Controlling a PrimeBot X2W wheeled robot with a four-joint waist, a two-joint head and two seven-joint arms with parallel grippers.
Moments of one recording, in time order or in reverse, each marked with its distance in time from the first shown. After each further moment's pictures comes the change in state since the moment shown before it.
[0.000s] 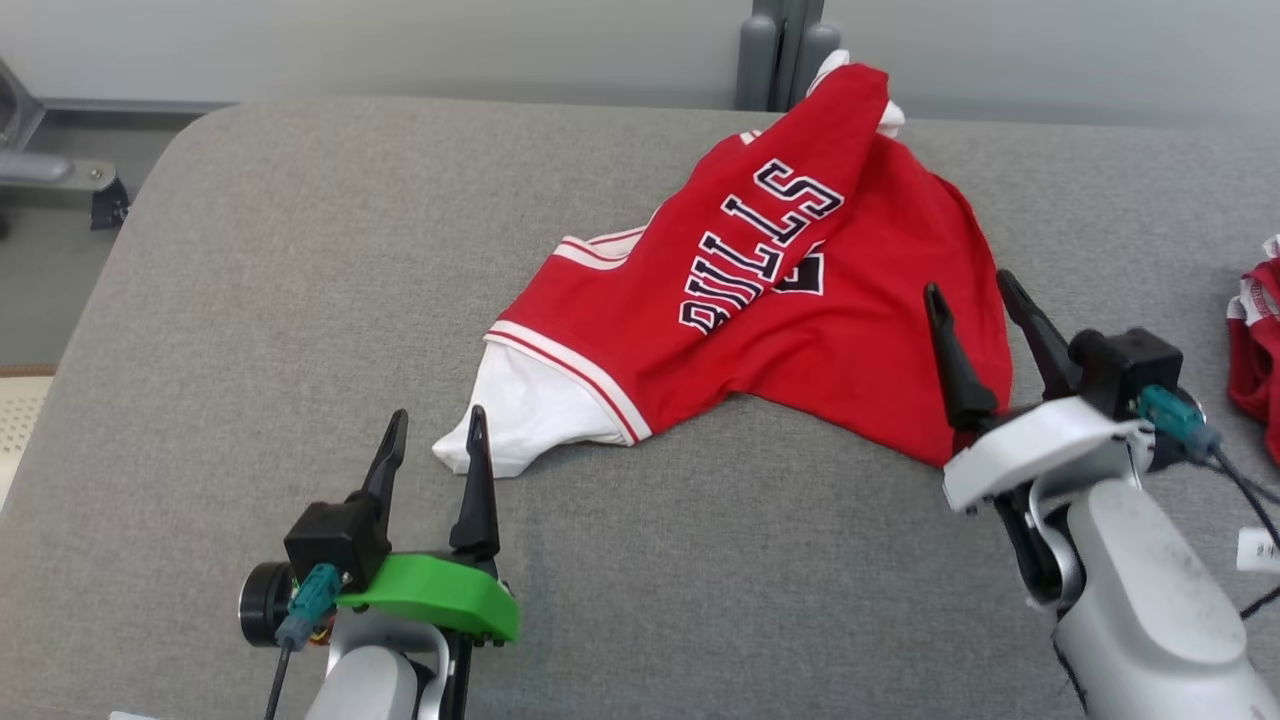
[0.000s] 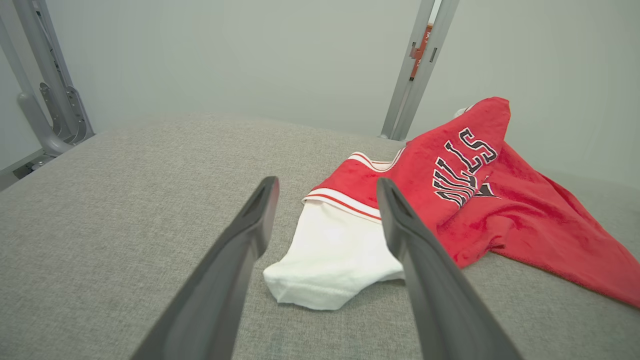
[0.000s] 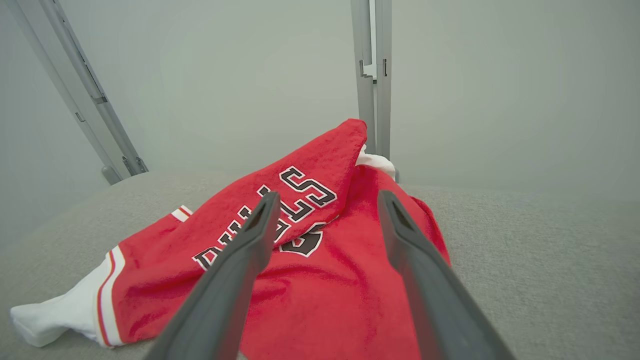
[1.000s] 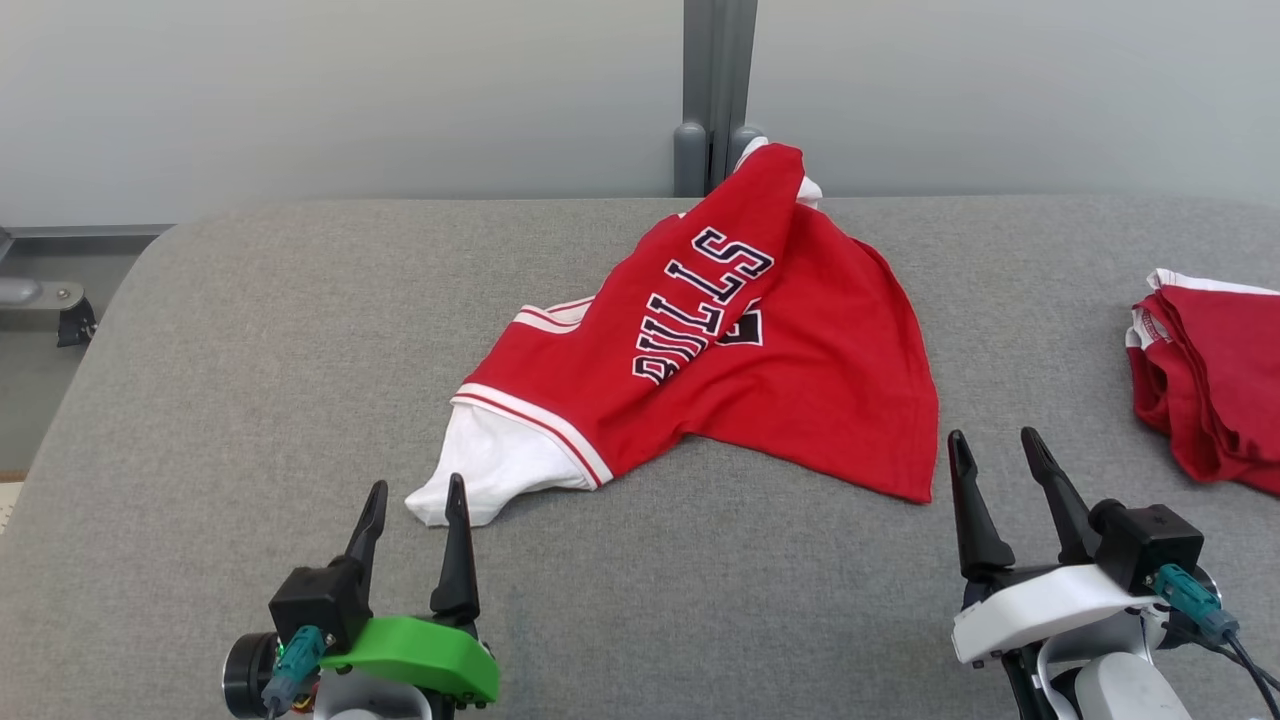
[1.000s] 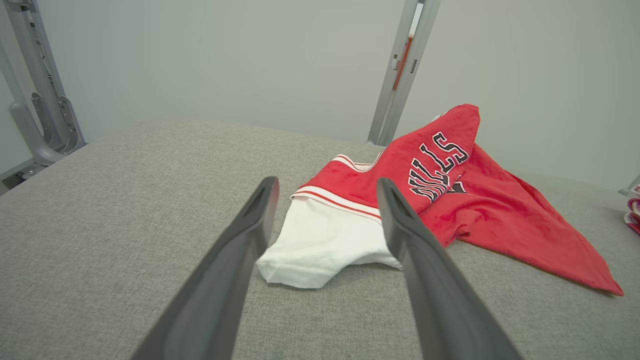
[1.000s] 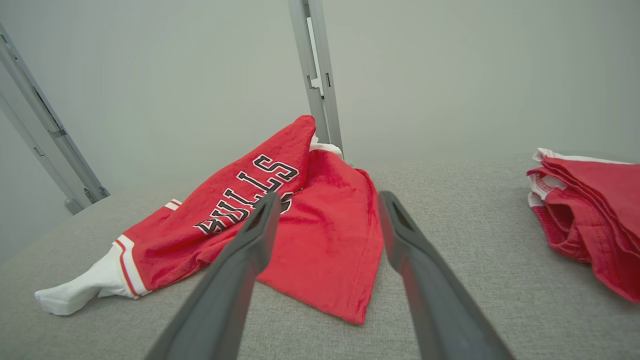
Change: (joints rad) left arm 0.115 0.000 0.052 -0.006 0.018 -0.013 0.000; right arm 0.375 0.147 -0.176 -0.255 -0.123 0.000 0.015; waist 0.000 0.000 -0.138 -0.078
